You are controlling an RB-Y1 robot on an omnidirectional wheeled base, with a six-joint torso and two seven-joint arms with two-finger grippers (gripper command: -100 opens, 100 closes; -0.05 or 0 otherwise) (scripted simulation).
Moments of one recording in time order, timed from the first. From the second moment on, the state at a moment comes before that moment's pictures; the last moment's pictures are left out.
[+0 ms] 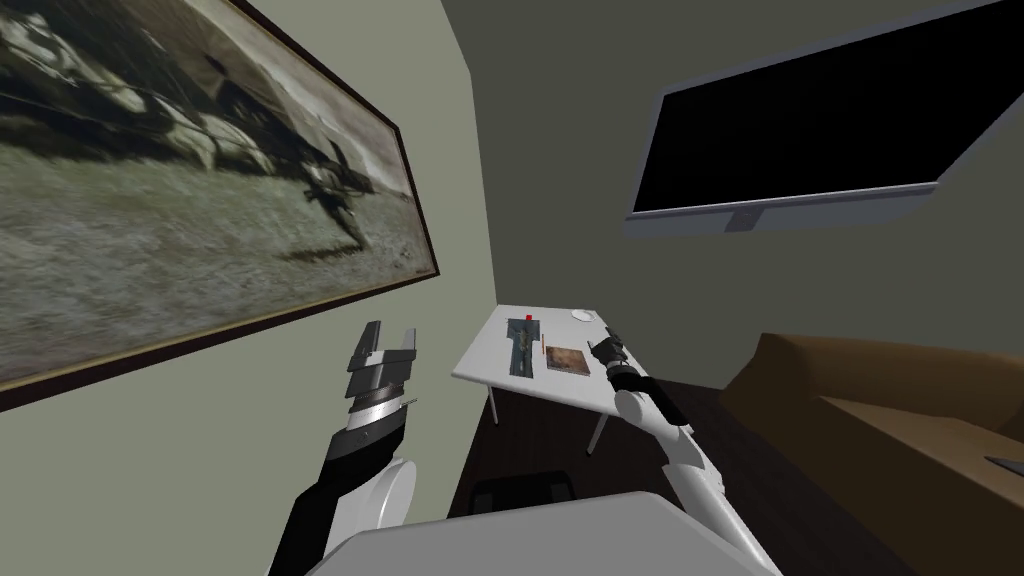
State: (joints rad) left arm 0.55 -0.04 -0.06 -2.36 0.08 -0.45 -0.05; right arm 0.16 -0.18 -0.23 -1.71 -0.70 -0.03 -0.04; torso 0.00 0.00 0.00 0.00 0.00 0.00
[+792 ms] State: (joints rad) left arm 0.55 -0.04 -0.06 -2.36 0.08 -0.45 -0.05; right arm 0.04 -0.19 -0.29 -1.49 -0.95 0.14 -0.05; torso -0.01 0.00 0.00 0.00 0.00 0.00
